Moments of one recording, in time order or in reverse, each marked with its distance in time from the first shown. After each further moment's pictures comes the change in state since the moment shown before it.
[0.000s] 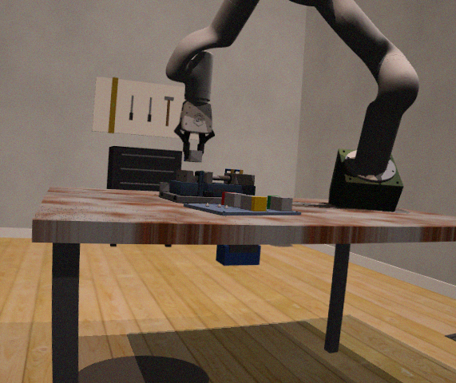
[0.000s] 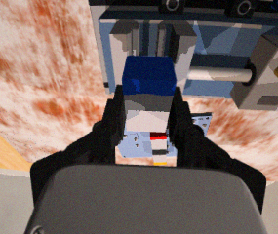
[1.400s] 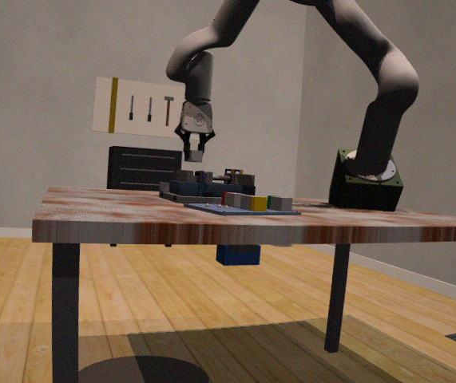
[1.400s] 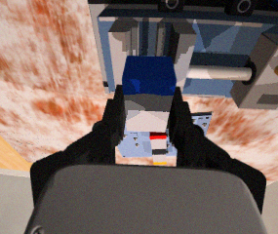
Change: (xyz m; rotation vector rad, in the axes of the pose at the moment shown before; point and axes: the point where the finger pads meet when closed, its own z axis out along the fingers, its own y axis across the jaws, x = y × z) arm -0.002 0.001 0.000 -0.001 -0.001 0.000
